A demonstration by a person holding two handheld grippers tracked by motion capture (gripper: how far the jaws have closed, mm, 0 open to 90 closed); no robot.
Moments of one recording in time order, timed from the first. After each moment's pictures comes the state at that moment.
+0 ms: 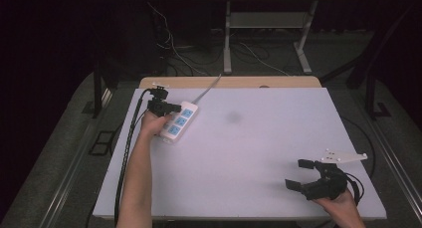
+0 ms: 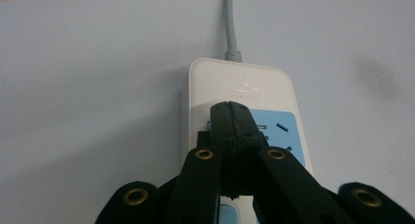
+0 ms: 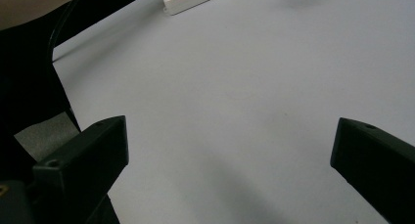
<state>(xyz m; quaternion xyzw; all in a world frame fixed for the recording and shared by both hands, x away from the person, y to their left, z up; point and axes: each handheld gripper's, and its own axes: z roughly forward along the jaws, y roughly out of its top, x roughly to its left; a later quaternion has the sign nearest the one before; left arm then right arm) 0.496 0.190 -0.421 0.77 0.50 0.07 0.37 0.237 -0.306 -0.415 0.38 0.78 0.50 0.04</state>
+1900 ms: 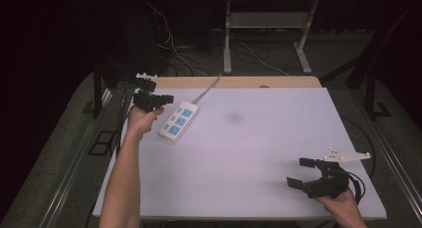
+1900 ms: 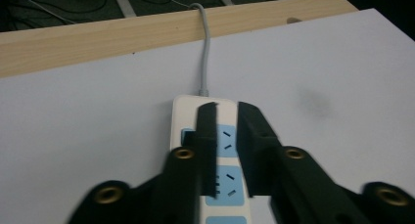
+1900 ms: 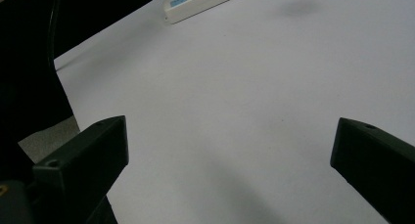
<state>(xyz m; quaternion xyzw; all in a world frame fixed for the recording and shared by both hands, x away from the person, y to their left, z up) 0.444 0.202 -0.344 0.75 0.49 0.11 0.42 0.239 -0.310 -0.414 0.38 0.77 0.51 0.03</state>
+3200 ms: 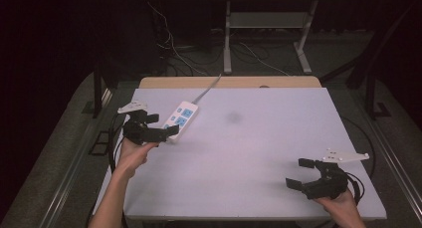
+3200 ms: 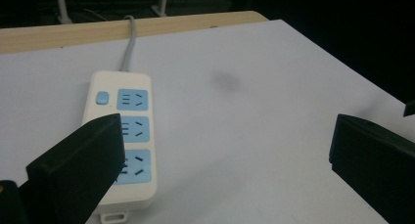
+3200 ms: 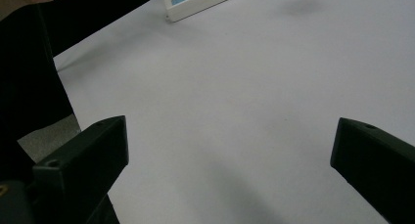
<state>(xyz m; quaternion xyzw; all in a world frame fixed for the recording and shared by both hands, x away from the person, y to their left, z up) 0.333 0.202 -0.346 0.74 0.42 0.10 0.51 0.238 -0.307 -0.413 0.38 0.77 0.51 0.04</state>
